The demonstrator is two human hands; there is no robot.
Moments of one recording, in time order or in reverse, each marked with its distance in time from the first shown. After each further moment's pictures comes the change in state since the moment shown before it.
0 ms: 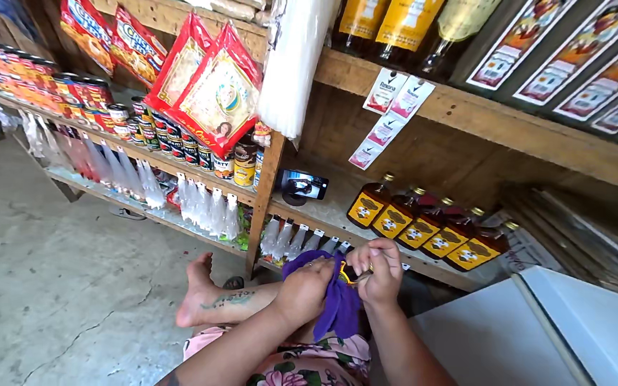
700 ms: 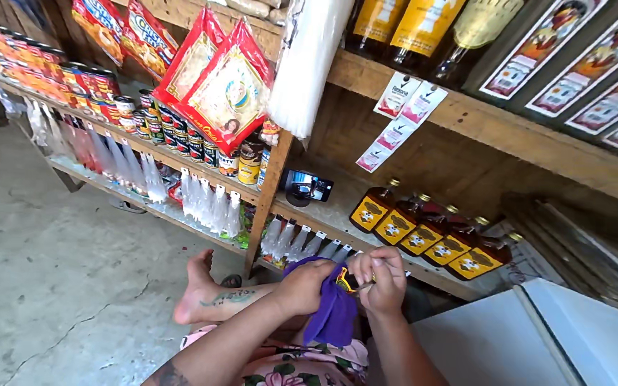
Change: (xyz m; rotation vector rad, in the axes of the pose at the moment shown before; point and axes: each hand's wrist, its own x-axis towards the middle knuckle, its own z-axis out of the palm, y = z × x) left_hand 0.011 -0.022 -0.006 -0.282 -0.174 0.002; right_hand -0.003 -0.005 0.004 -0.031 -0.102 0.003
